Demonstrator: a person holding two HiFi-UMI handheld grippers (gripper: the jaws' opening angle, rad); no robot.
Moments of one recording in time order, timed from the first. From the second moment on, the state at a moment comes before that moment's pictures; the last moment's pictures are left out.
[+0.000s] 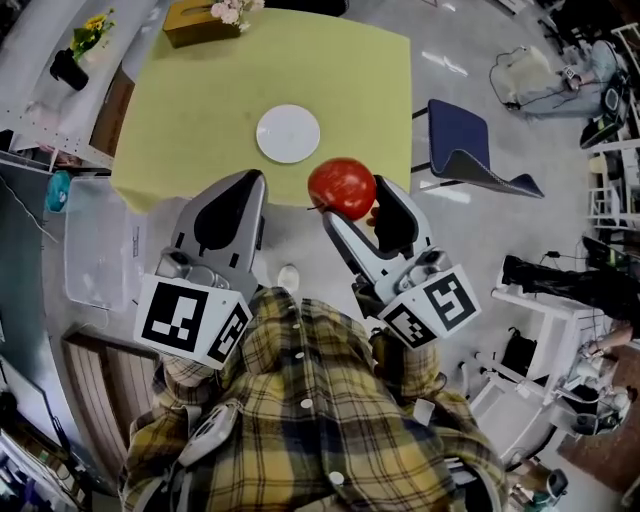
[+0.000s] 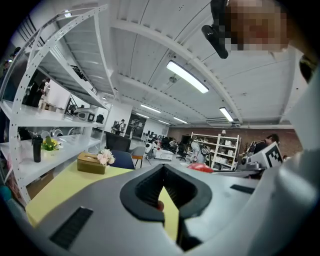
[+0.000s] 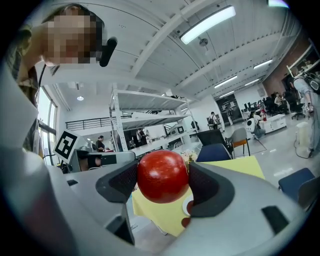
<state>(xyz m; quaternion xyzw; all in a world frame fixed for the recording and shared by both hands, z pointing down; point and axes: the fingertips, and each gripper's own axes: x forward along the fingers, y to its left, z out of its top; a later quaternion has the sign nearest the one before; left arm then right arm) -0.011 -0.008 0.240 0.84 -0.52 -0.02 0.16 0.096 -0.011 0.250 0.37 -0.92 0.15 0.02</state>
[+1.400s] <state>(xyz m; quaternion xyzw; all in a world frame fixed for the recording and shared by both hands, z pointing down) -0.085 -0.206 0.233 0.89 -0.43 0.01 0.16 0.016 -0.194 0.242 0.45 -0.88 0.15 0.02</state>
